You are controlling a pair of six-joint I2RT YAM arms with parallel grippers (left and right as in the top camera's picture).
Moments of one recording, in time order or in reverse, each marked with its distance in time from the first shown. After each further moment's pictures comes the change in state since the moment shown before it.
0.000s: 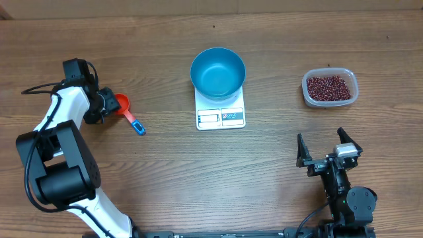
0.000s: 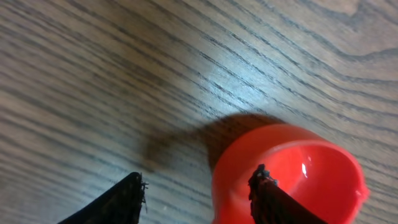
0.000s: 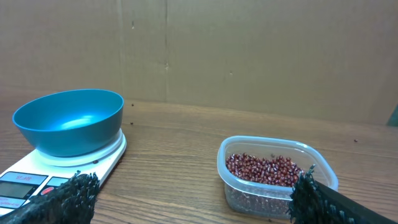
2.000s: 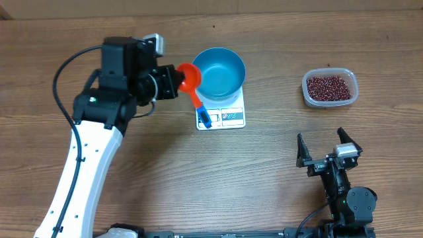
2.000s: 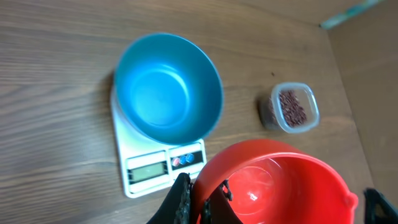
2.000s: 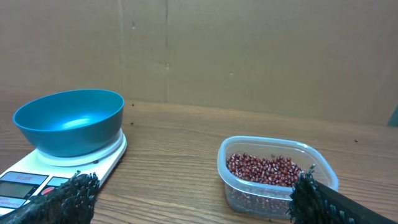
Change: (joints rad) left arm -0.487 -0.573 0.068 -0.112 0.383 -0.124; right arm 0.000 0.000 0.000 0.001 -0.008 0.008
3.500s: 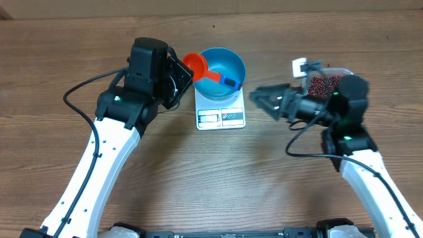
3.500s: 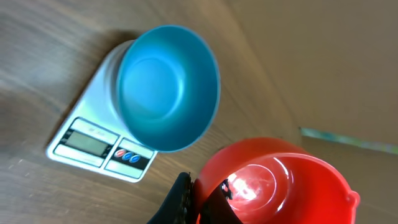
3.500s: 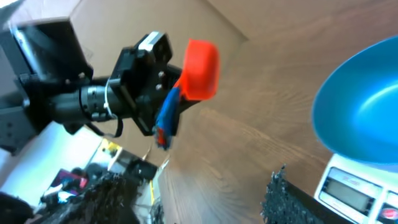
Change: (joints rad) left arm -0.123 0.040 -0.001 0.046 -0.251 -0.793; right arm 0.147 1.239 0.750 0.317 -0.900 0.787
